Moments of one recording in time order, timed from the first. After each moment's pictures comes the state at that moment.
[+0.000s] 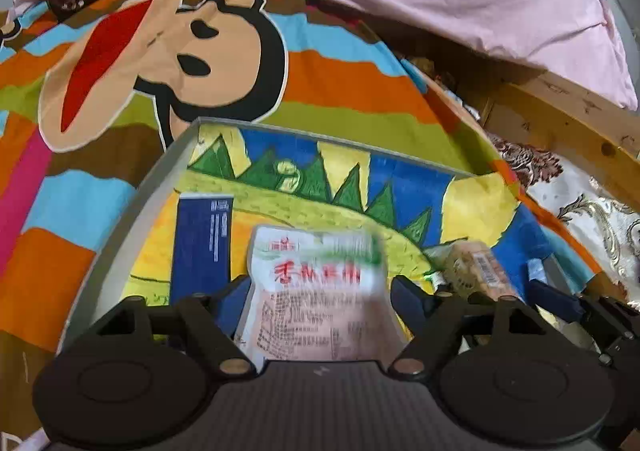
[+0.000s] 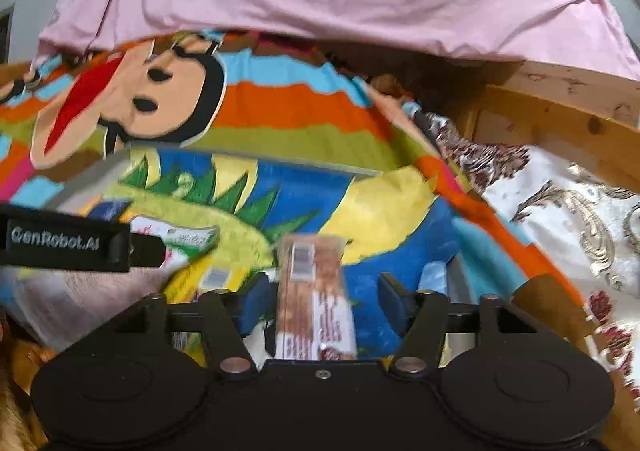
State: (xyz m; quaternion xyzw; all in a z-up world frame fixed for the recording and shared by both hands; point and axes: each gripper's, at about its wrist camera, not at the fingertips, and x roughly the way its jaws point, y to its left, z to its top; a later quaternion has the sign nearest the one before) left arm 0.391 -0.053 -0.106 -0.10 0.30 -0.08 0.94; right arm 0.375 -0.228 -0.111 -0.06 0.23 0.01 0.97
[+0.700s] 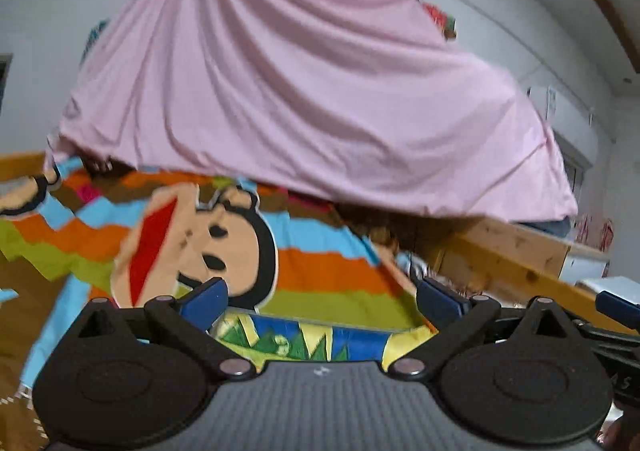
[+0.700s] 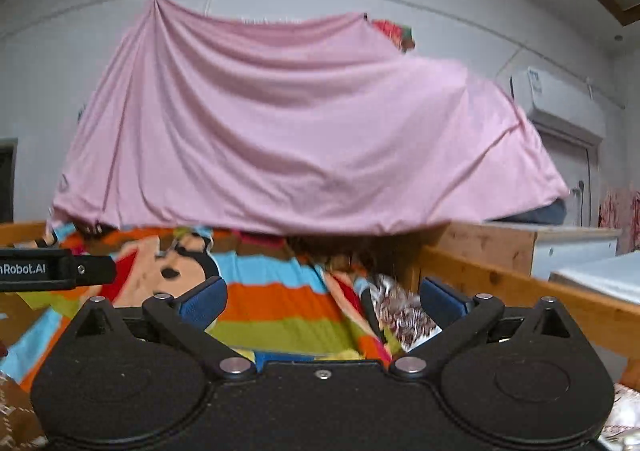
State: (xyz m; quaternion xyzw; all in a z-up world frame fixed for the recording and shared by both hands) left arm 0.262 -0.030 0.036 -0.10 0.09 -0.07 0.99; right arm 0.227 -0.255 0.043 -0.01 0.02 0.00 1.00
